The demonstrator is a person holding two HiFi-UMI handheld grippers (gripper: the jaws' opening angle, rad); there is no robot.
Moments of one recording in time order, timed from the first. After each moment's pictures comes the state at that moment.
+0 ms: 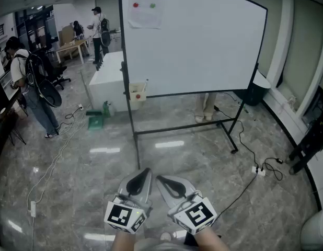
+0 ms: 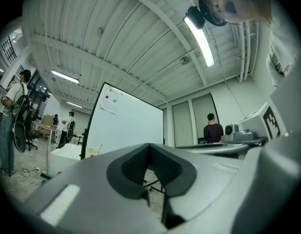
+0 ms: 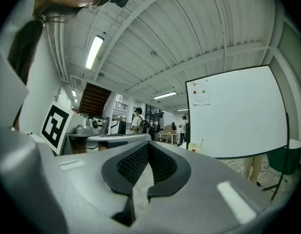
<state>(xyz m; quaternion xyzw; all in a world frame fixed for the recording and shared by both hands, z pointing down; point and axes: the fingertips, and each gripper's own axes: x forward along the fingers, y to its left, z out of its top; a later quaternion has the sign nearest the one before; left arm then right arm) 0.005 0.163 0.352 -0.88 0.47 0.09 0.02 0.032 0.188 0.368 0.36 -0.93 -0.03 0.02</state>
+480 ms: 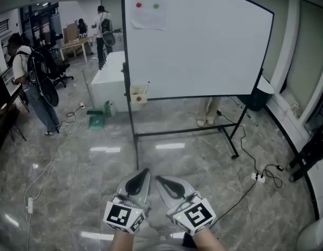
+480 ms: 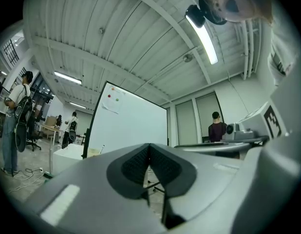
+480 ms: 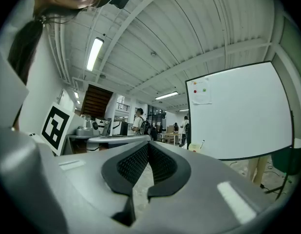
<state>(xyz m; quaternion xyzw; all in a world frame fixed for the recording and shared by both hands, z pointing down) 0.014 0.146 0.359 -0.87 0.49 0.09 0.02 0.040 0.174 0.362 0.34 -0.94 -0.03 0.00</state>
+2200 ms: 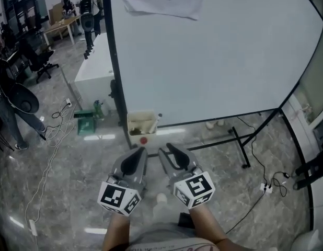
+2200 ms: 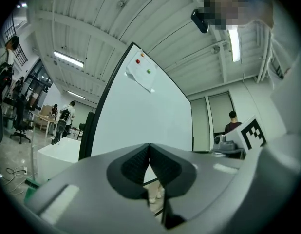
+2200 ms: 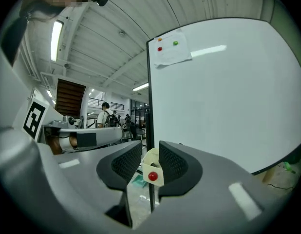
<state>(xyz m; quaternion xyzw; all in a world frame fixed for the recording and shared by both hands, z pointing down) -0.063 -0.252 0.366 -0.88 0.47 0.09 -0.02 -0.005 -0.263 0.387 0.42 -0.91 0.04 0.01</state>
